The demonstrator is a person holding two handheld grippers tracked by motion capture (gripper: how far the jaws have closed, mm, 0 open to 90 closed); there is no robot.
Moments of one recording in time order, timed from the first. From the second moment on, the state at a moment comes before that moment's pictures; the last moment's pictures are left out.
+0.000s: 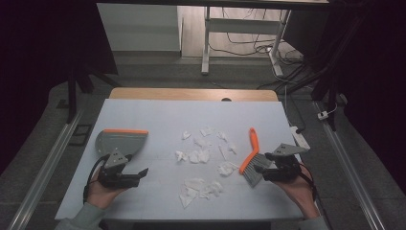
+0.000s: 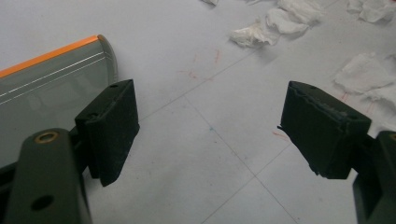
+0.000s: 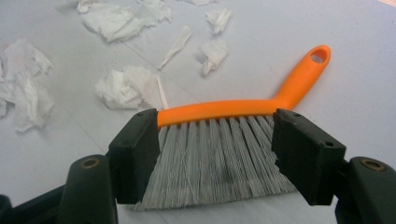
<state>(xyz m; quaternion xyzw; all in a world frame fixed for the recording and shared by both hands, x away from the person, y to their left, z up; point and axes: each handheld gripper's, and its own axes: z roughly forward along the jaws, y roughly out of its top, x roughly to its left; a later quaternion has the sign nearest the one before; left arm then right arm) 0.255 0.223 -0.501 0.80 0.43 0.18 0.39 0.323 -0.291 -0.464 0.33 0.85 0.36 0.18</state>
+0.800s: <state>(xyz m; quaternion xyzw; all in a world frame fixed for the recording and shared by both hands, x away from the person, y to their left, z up) 0.261 0.223 -0.500 0.80 0.42 0.18 0.38 0.376 -0.262 -0.433 0.39 0.86 0.29 0.16</state>
